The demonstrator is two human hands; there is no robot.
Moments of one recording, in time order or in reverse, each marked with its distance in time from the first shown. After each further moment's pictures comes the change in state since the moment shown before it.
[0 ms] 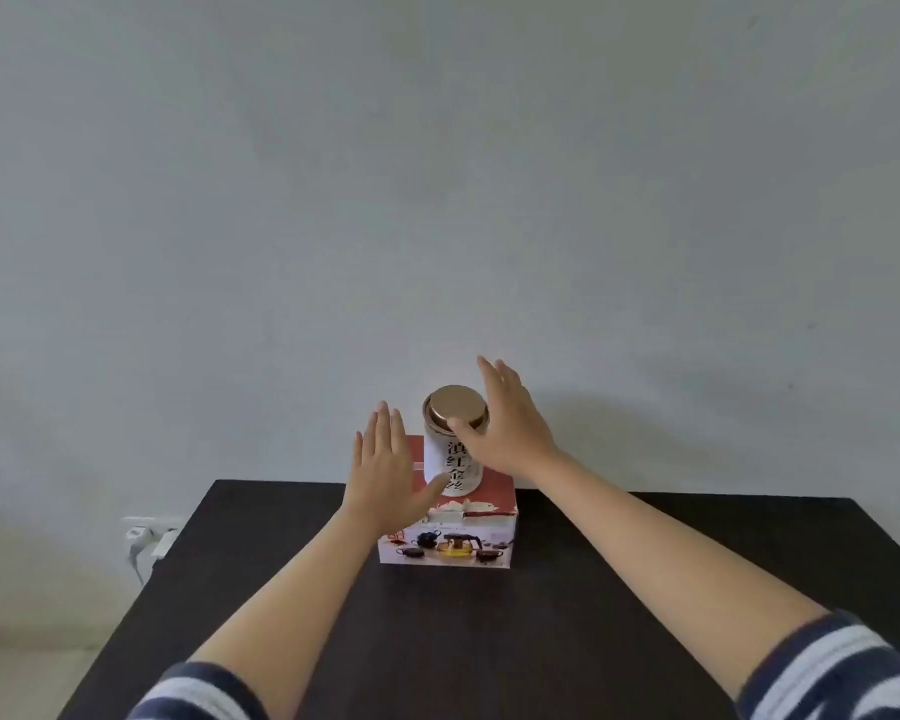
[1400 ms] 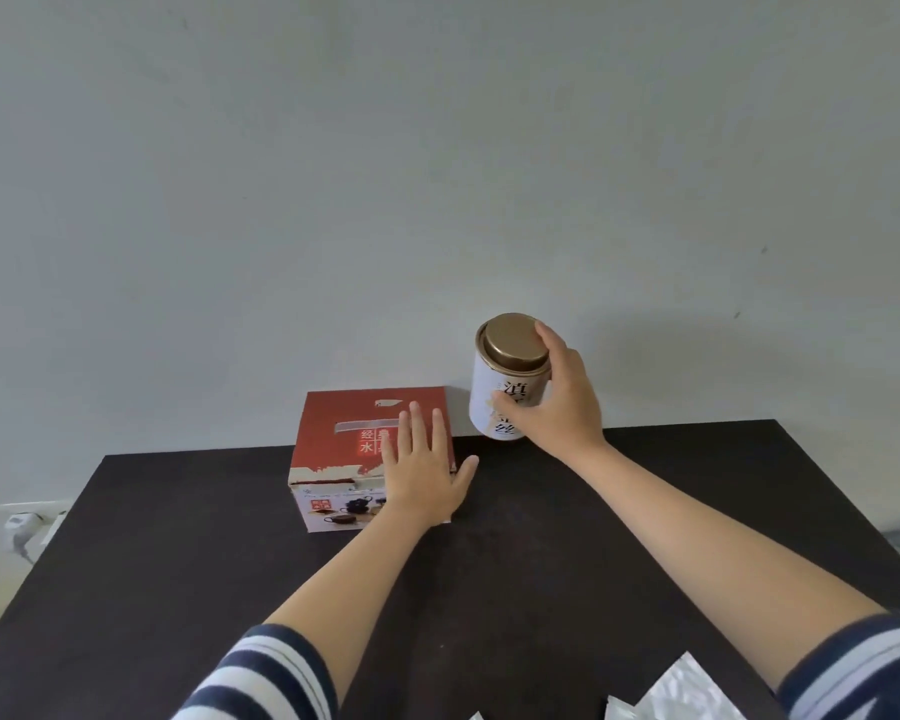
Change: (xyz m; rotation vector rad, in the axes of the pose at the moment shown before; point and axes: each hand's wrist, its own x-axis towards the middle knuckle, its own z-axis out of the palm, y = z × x) left_hand 0.032 0.099 0.109 -0.043 -0.196 0.056; right_hand -0.037 0.126 -0.023 0.116 0.325 0.179
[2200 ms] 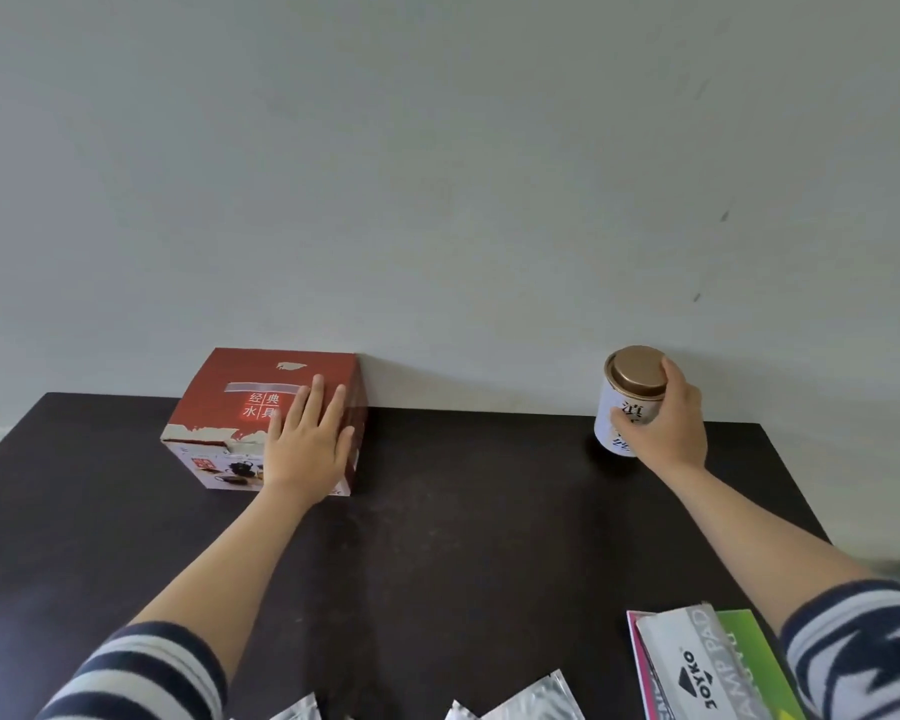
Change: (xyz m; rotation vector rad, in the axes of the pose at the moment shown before) left_hand 0.010 0.015 0.035 0.141 0.132 -0.163; right_hand 0.024 0.269 -0.116 -0.175 -0.013 0.342
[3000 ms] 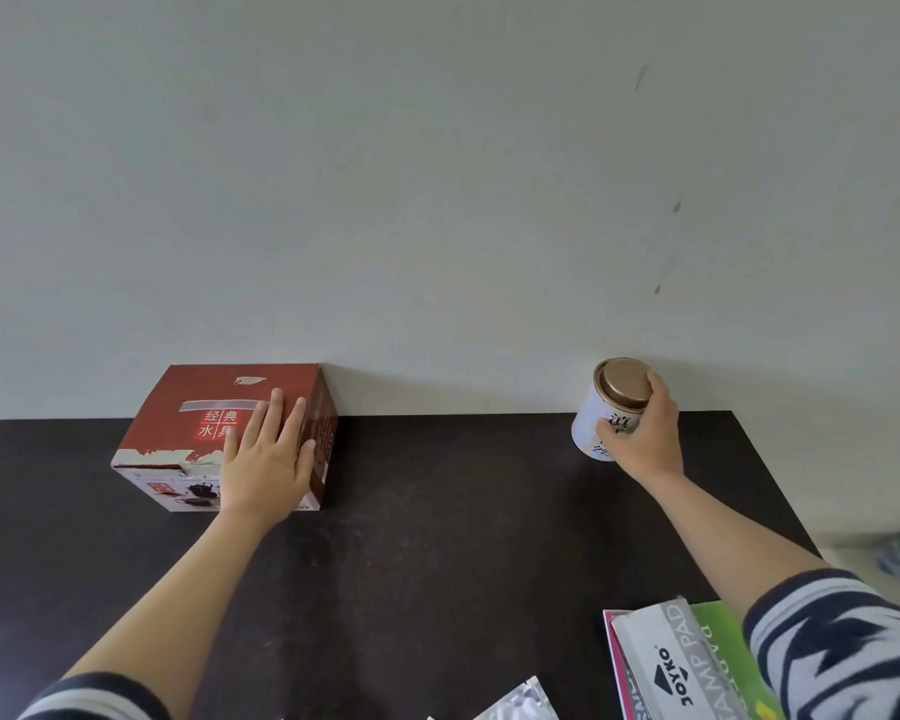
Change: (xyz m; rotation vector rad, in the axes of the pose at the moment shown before) left_hand 0.001 0.000 0.003 -0.029 0.040 -0.014; right_hand 0.003 0.037 0.004 0.183 -0.060 0.087
